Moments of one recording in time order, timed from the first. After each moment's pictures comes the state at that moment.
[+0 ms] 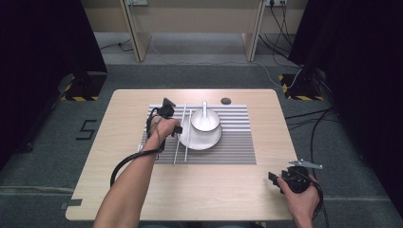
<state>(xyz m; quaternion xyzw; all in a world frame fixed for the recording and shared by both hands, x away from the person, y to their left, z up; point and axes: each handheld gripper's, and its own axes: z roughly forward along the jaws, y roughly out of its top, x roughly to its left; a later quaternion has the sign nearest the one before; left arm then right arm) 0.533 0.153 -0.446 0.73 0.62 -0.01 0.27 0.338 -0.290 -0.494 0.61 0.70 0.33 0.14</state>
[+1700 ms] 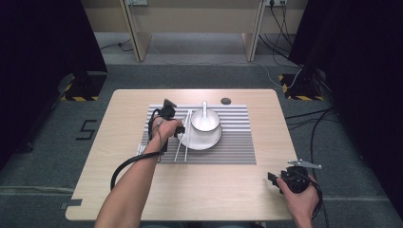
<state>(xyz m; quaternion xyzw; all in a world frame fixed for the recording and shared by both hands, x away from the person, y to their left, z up) 0.527 0.150 -0.444 0.72 0.63 0.00 0.28 0.338 -0.288 -0.496 0.61 0.71 0.33 0.14</state>
